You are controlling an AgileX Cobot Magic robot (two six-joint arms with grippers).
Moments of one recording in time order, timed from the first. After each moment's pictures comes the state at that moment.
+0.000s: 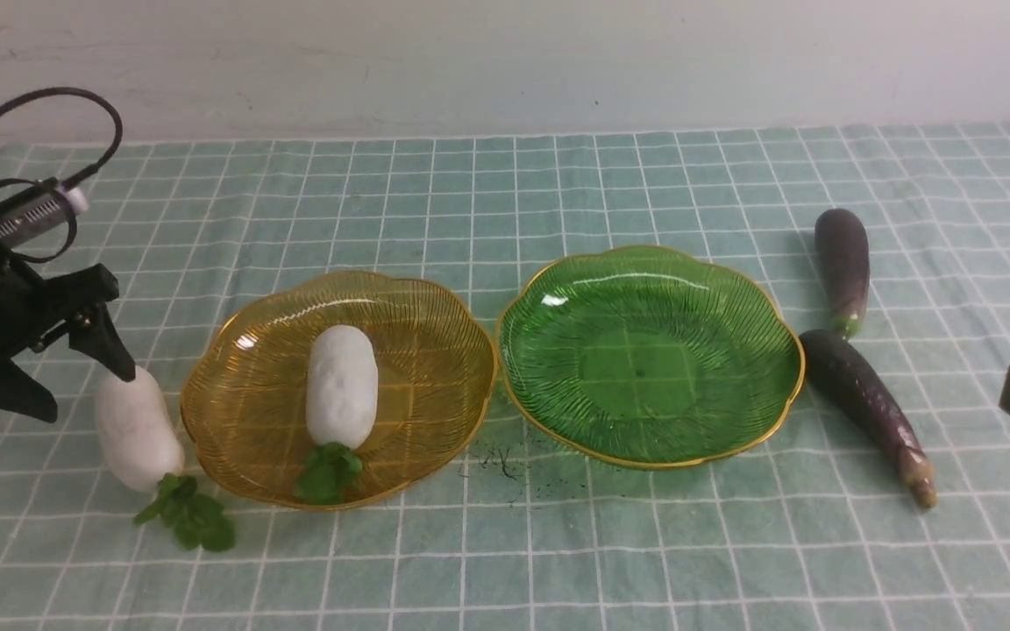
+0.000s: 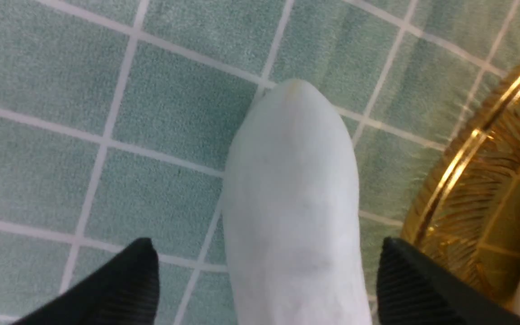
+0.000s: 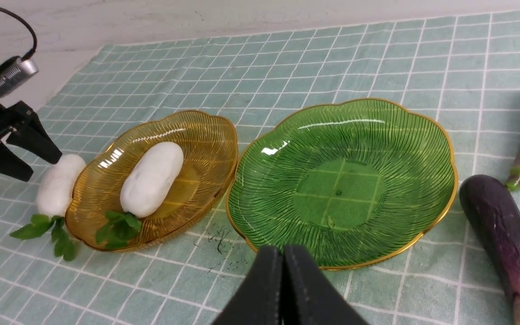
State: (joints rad) right arm 0.00 0.63 -0.60 0.88 0.73 -0.66; left arm 0.31 2.01 -1.51 -0.31 1.10 0.04
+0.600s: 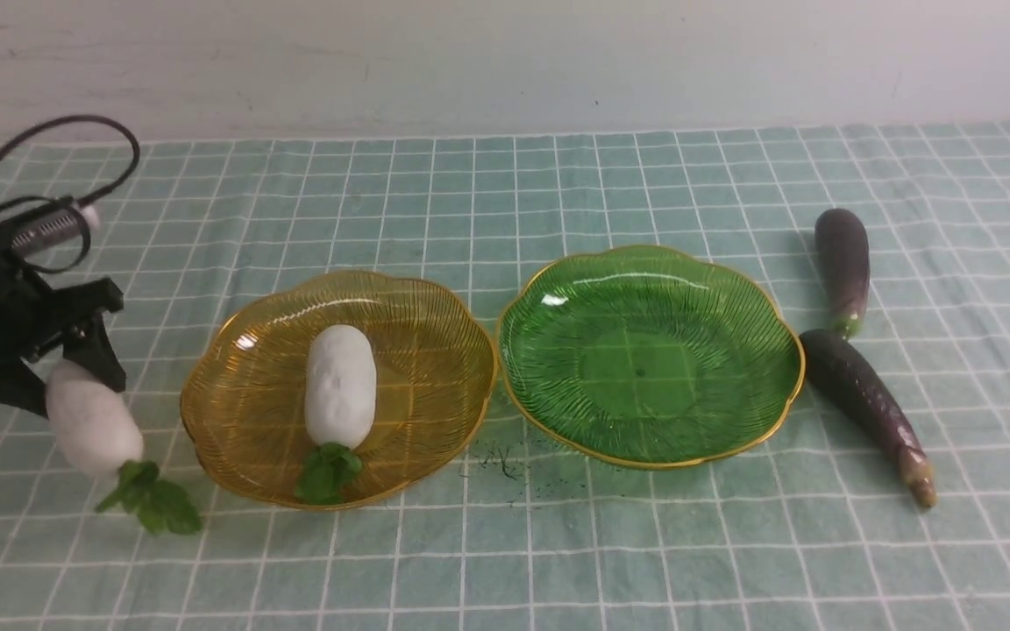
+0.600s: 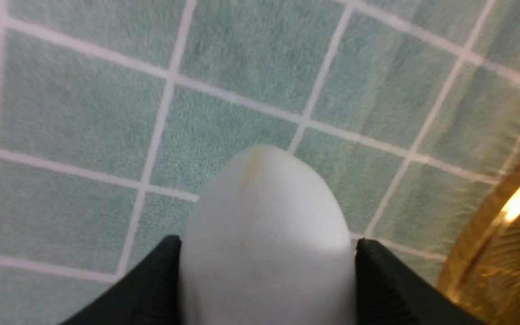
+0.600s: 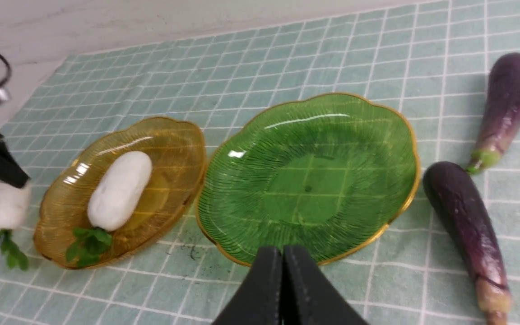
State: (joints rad) right arm -0.03 0.73 -0.71 0.69 0.78 -0.44; left arm 0.30 2.04 -1.64 -0.24 1.16 0.03
